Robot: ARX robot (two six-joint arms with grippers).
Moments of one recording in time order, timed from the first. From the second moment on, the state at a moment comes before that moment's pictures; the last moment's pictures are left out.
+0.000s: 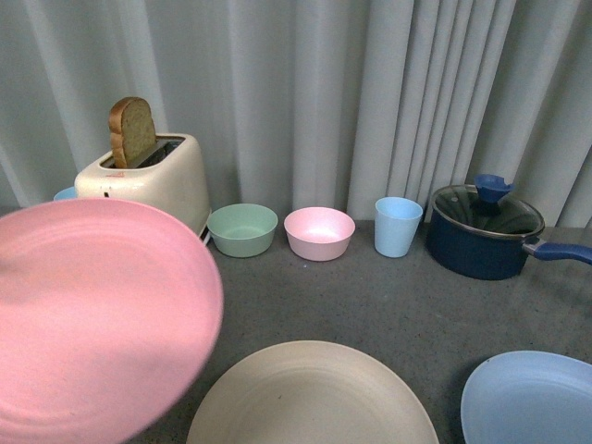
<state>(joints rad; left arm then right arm) 0.27 1.76 1.20 -0.56 0.46 0.40 0.00 0.00 0.01 0.00 0.00 0.00</state>
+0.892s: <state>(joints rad) -0.24 1.90 1.13 -0.37 0.28 0.13 0.00 0.00 0.01 0.00 0.00 0.00</state>
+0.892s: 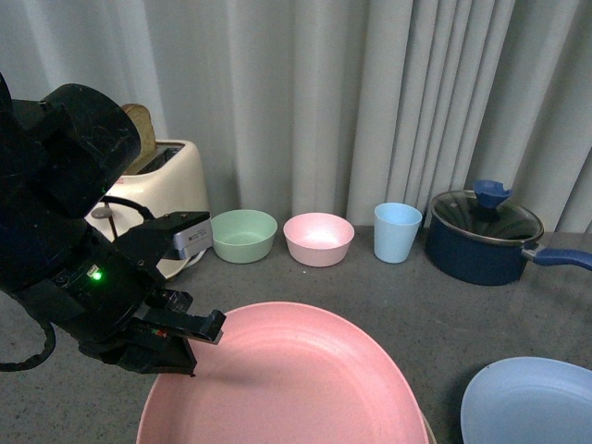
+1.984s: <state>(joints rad) -0.11 1.77 1.10 -0.17 0.28 -0.07 0.00 0.00 0.01 0.00 0.00 0.00</state>
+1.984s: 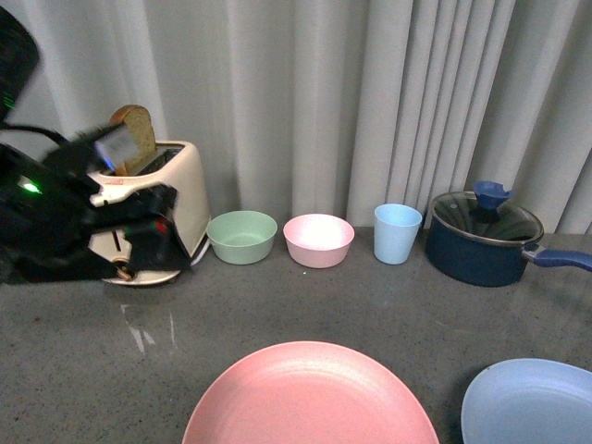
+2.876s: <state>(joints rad) 0.00 1.24 0.23 1.00 -0.01 -0.01 0.00 0.00 0.01 0.00 0.00 0.00</state>
